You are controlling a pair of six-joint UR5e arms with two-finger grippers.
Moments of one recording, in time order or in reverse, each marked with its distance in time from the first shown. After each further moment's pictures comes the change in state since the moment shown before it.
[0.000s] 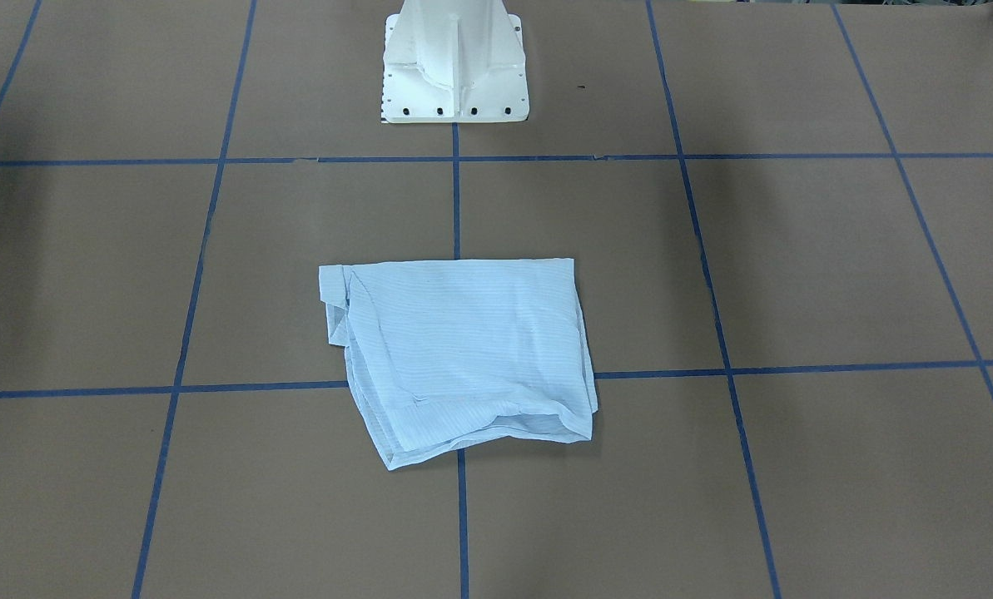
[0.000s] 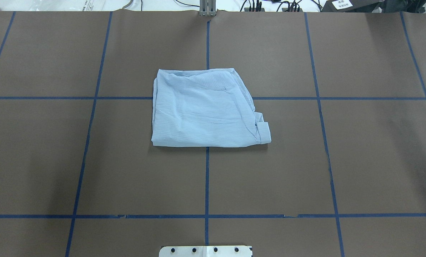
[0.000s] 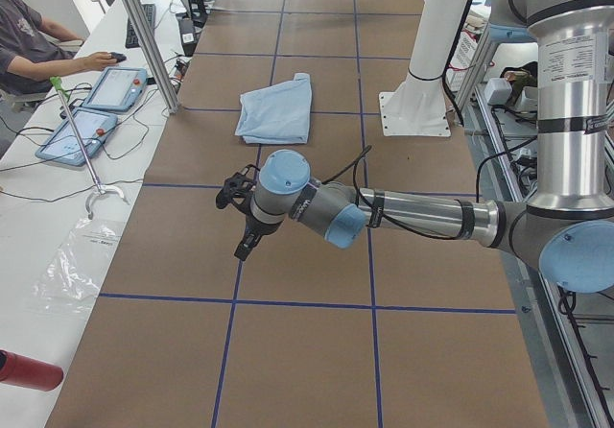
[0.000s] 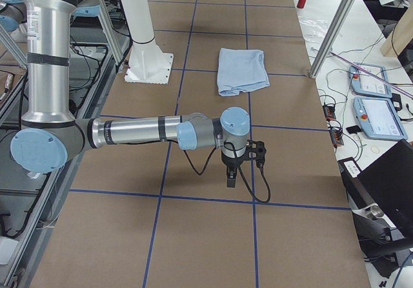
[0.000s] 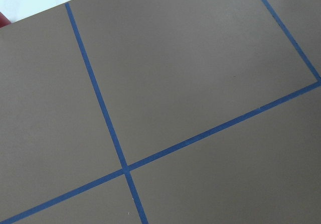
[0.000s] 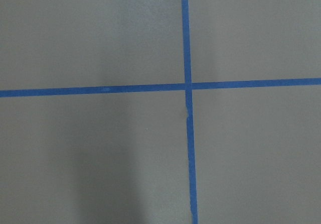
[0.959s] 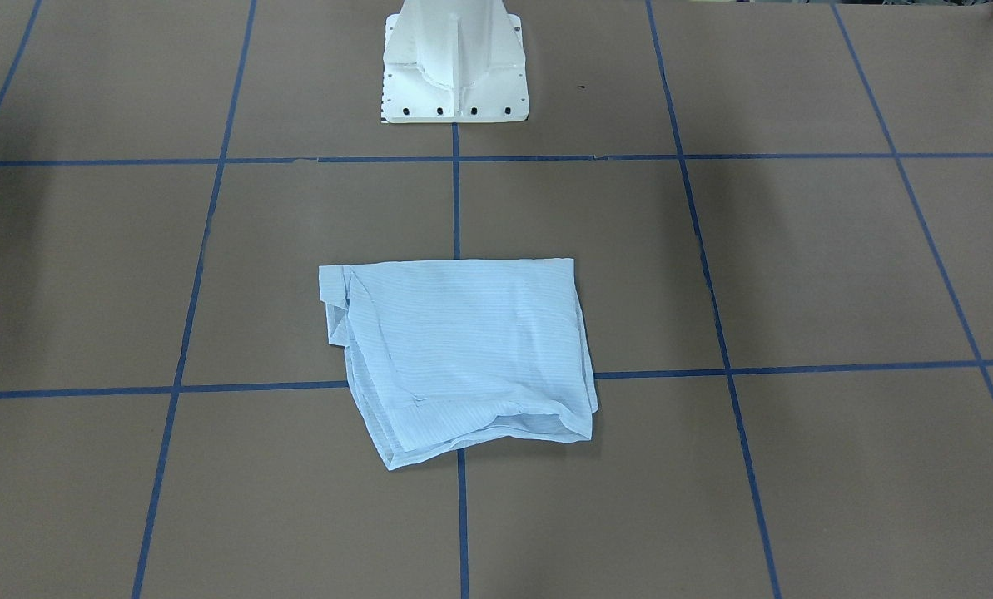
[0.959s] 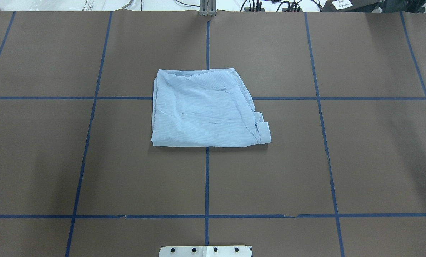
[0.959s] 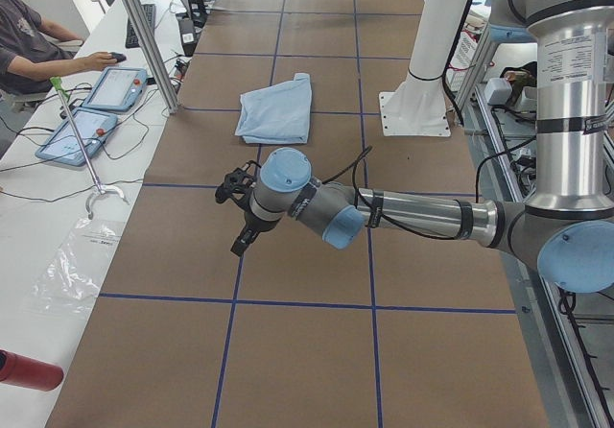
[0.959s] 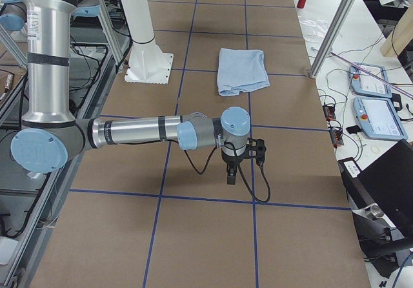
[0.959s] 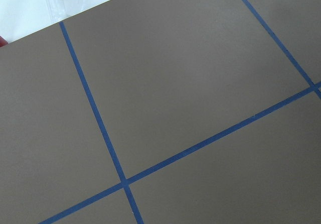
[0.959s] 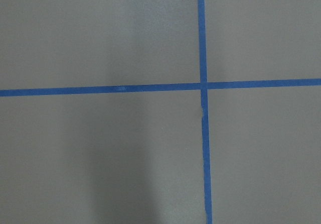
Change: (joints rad) left arm 0.002 0.005 -0.014 -0.045 0.005 -0.003; right arm 0.000 0.002 0.002 0.008 0.035 0.001
